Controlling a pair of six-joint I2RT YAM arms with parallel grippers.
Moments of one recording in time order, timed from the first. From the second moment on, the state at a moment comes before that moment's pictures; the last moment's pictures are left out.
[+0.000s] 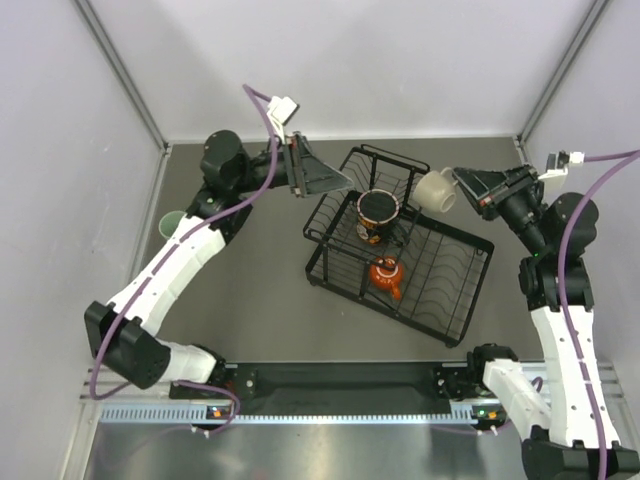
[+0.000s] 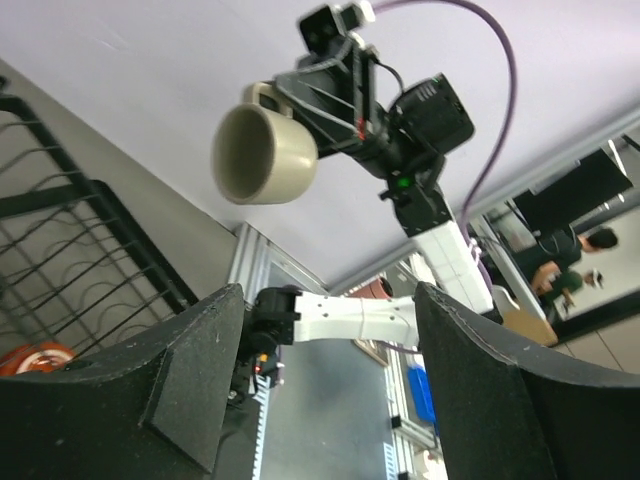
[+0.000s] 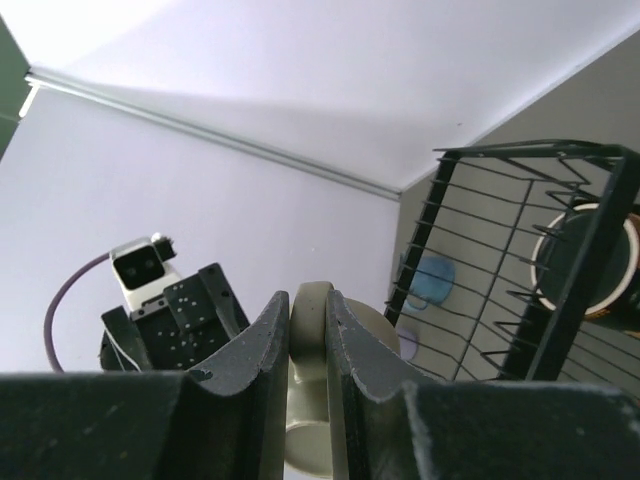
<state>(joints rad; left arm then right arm) -0.45 1.35 1.33 0.26 0.97 -1.05 -0.02 0.77 1.01 -0.18 -0.44 1.20</state>
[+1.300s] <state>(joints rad) -0.76 1.65 1.48 0.39 0.91 -1.08 0.07 0.77 0.79 0.18 -0.57 1.38</state>
